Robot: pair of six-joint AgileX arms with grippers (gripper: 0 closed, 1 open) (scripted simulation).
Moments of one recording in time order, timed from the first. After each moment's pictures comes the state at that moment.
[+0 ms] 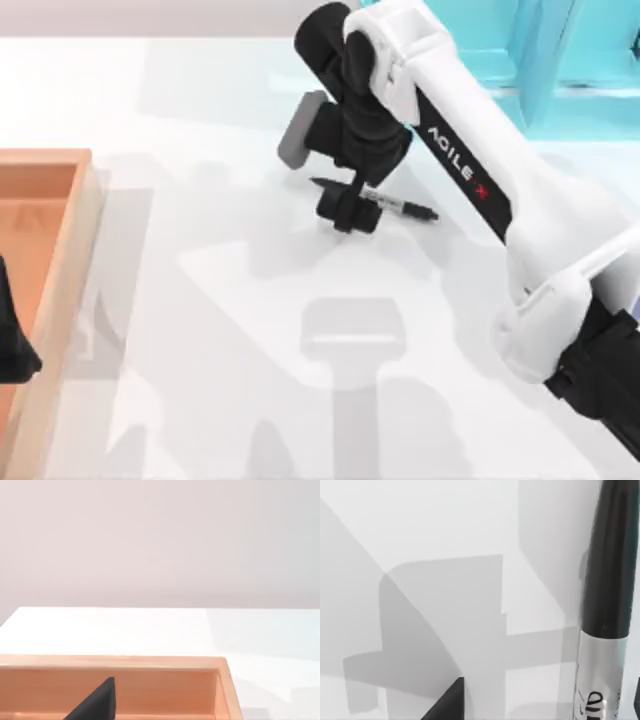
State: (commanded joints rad) left arm 0.00 0.00 0.00 0.00 0.00 0.00; right arm 0.53 3.20 3.36 -1.62 0.18 -0.63
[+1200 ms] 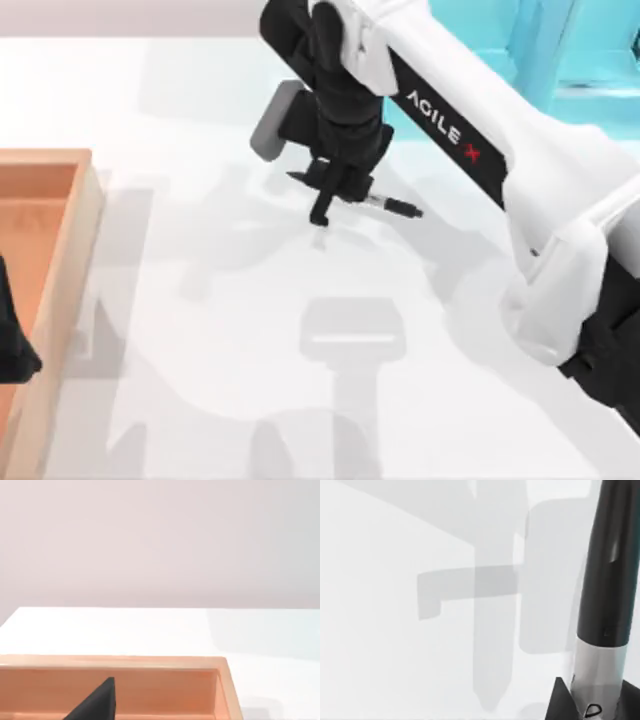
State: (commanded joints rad) left arm 0.00 0.00 0.00 0.00 0.00 0.00; right arm 0.62 2.88 3.00 -1.57 0.14 -0.54
